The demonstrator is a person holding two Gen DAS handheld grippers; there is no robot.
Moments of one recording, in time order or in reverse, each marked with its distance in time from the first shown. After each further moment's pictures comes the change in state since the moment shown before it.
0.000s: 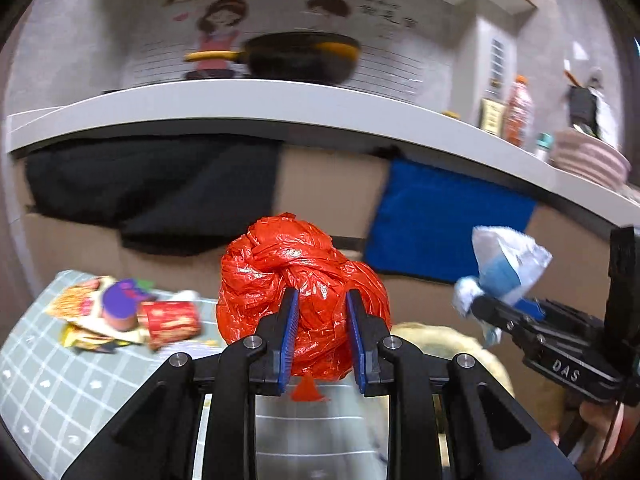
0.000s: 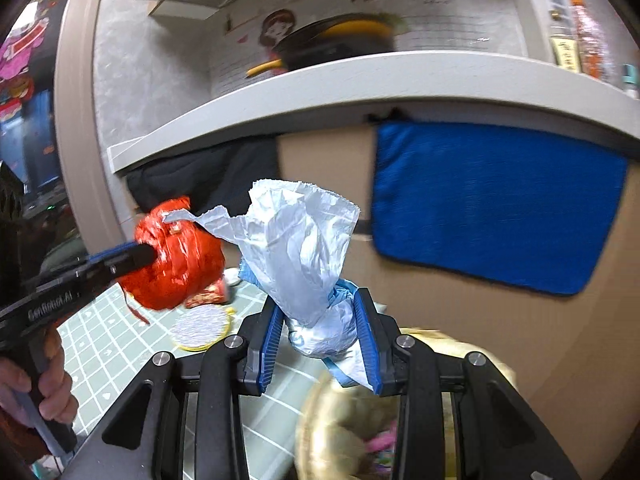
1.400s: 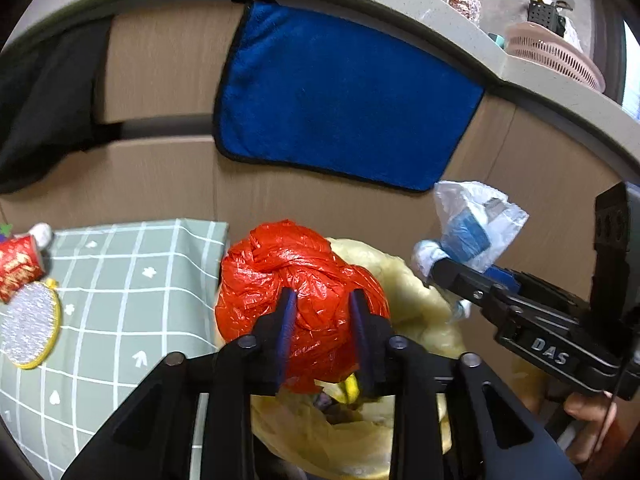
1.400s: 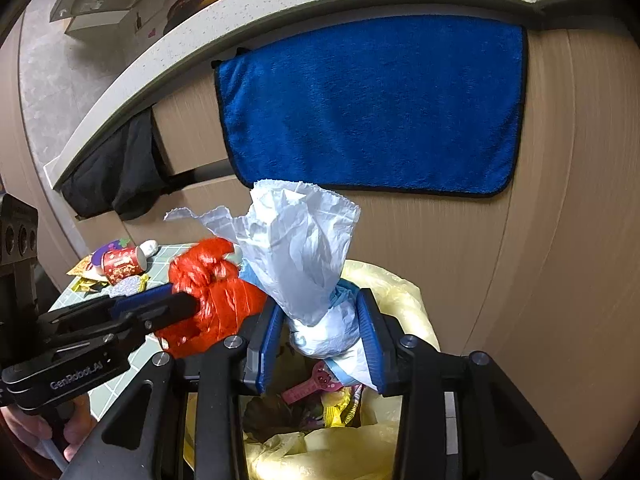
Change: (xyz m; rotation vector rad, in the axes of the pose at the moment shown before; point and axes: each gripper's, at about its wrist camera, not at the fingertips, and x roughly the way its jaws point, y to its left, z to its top) left arm 0.113 -0.101 -0.065 0.043 0.302 -0.239; right arm 0.004 -0.111 -0.067 0.191 0.121 -0.148
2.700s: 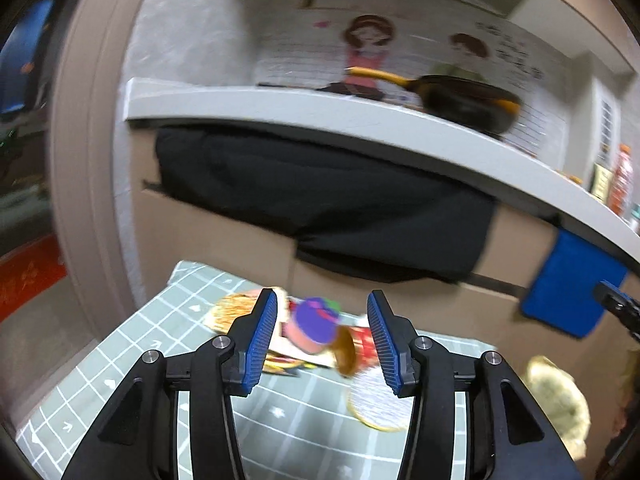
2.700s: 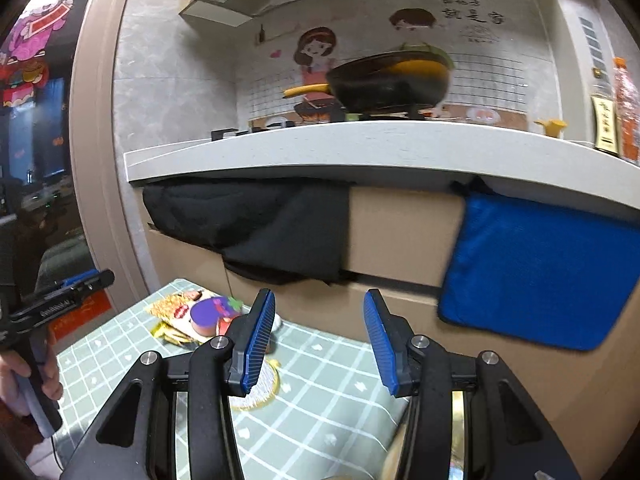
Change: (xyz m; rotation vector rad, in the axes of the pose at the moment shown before) left arm -0.256 0.283 -0.009 -0.291 -0.385 0.555; right arm -0.015 0.244 0.080 -0.274 -0.187 0.176
